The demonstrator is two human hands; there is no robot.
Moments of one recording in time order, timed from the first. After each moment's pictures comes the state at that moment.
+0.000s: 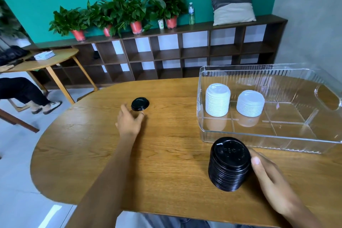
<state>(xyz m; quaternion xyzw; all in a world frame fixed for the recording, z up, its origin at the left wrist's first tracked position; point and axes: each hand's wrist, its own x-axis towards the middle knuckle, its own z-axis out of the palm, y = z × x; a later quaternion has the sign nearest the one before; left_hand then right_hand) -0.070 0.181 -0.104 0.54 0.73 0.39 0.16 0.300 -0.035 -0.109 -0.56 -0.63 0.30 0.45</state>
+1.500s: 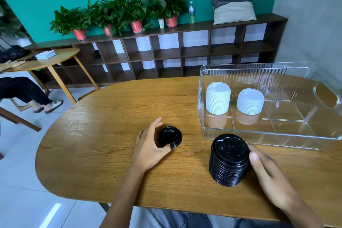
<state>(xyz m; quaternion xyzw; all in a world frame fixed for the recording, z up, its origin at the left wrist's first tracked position) -0.025 0.076 -0.109 0.71 0.59 0.31 0.22 0.302 -0.033 -0.116 -0.54 -0.64 0.29 0.46</state>
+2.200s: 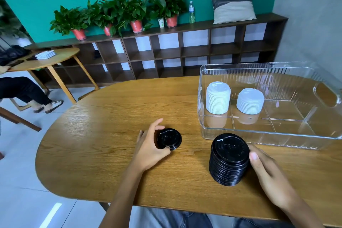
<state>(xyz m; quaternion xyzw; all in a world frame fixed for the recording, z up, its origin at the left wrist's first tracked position) -0.028 0.073 -0.107 0.72 0.58 0.30 0.25 0.303 -0.032 -0.119 -0.54 -0.64 0.30 0.45</state>
